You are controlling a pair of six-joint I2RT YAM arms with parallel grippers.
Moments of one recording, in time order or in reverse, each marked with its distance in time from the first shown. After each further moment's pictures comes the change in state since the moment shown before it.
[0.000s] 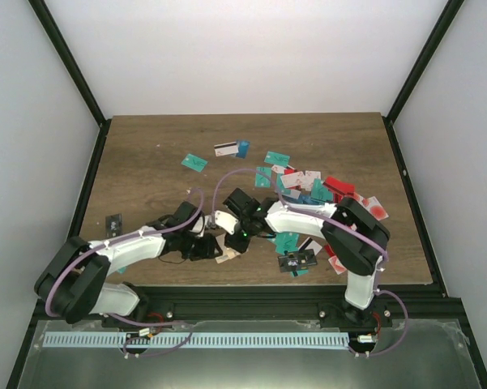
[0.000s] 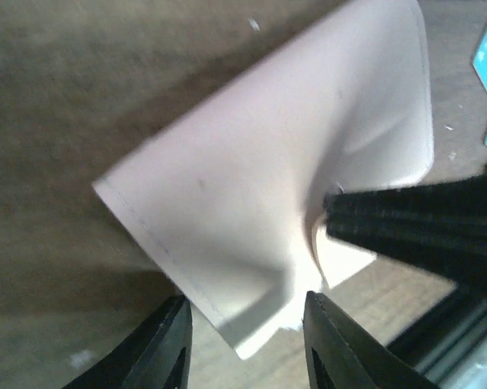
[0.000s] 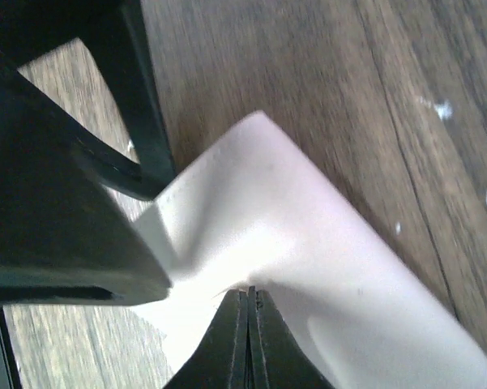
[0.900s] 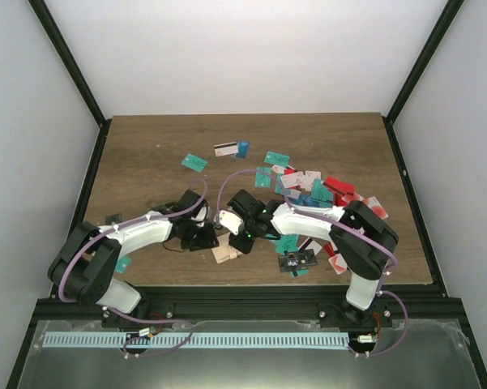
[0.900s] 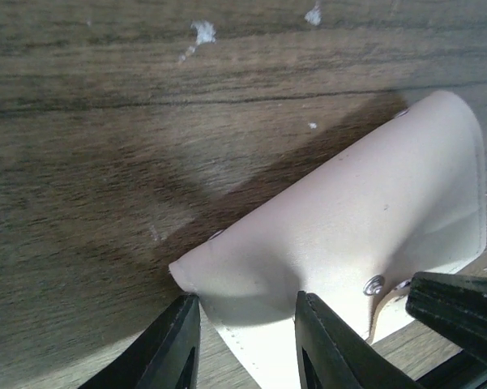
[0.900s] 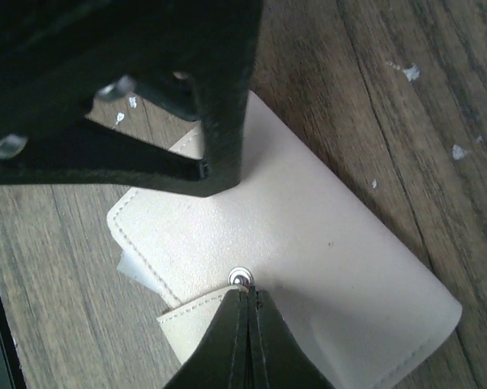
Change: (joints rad) left arm 0.033 0.108 0.168 -0.177 -0.064 0.021; right arm -0.004 -0.095 -0.087 0.008 0.047 0.028
